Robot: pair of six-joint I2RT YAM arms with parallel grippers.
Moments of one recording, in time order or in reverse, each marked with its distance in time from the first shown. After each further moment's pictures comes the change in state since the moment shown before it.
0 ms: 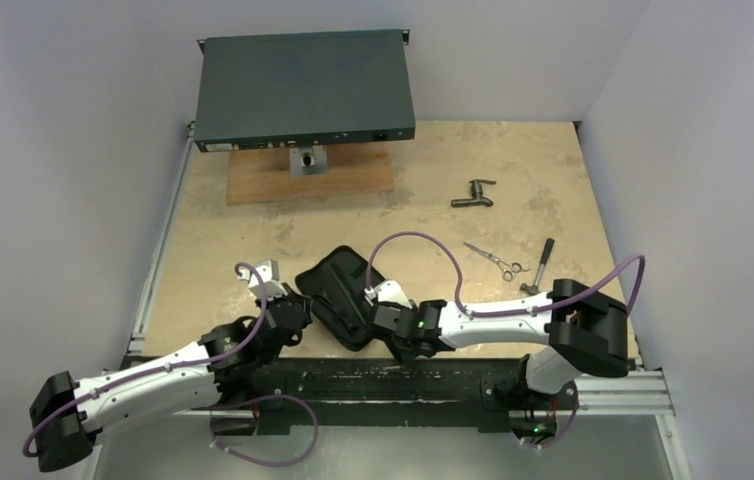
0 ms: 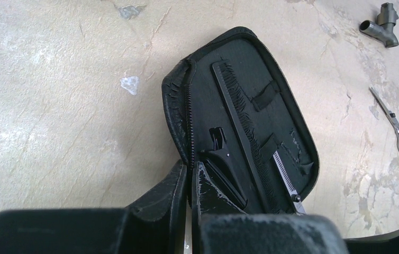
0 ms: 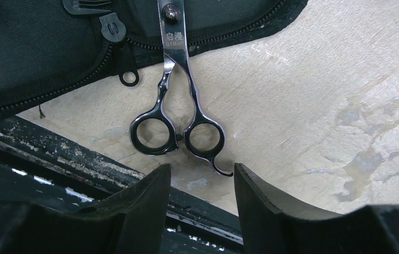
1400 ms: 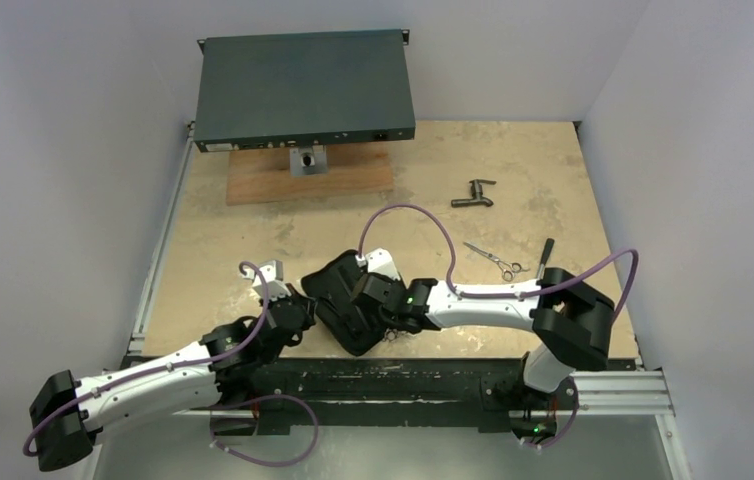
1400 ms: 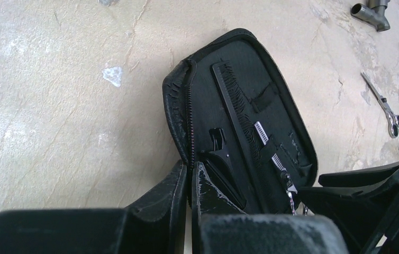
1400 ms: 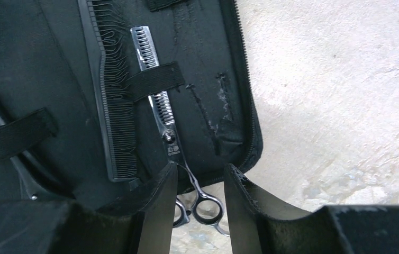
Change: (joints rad) left arm 0.000 0.007 -0.007 0.036 0.057 0.016; right arm -0.103 0.082 0.140 0.105 0.124 -0.032
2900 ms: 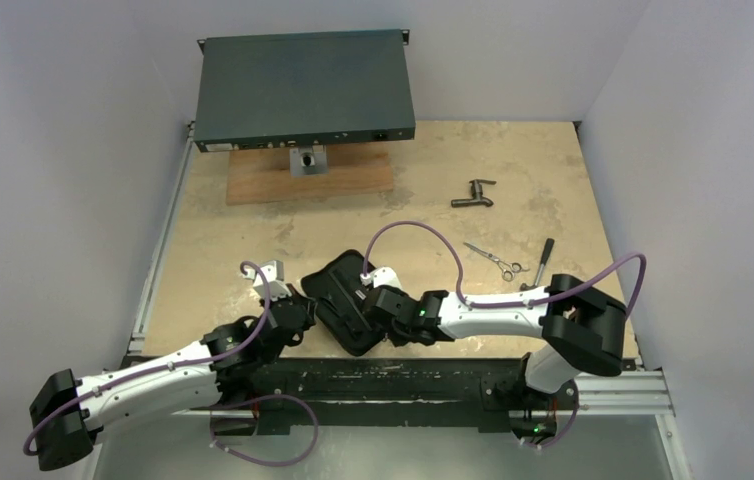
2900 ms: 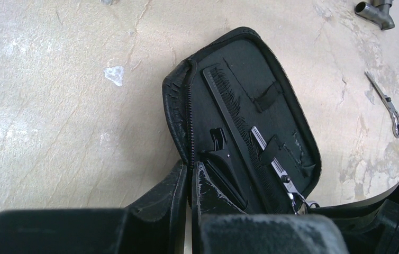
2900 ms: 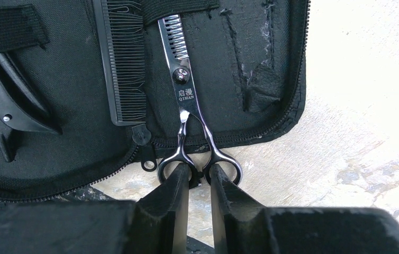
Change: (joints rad) left arm 0.000 0.013 0.000 0.003 0.000 0.000; right arm 0.025 -0.063 -0.142 0.072 -0.159 -0.051
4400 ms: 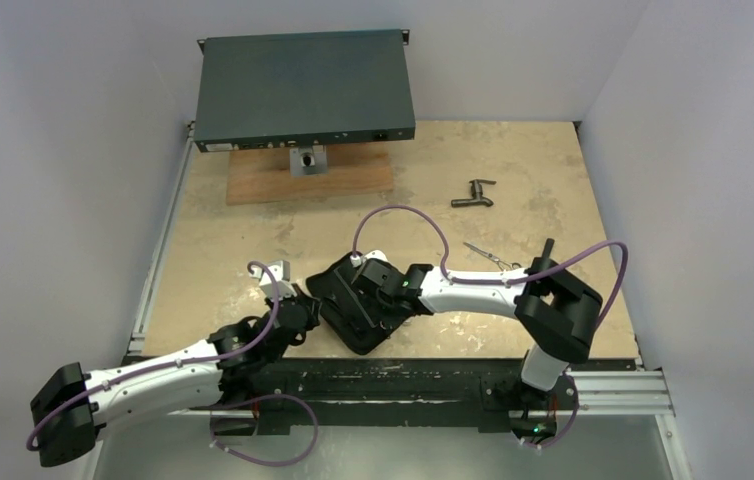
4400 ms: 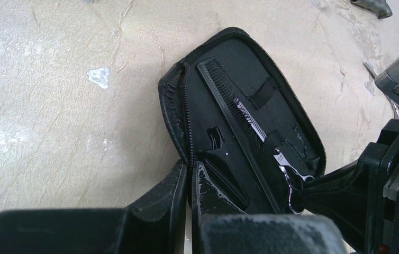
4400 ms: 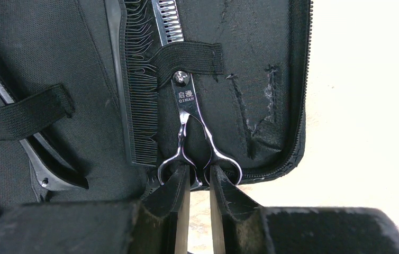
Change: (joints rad) left arm 0.001 0.054 -0.033 0.127 0.029 0.053; right arm -0.124 0.142 0.194 -0.116 -0.104 -0.089
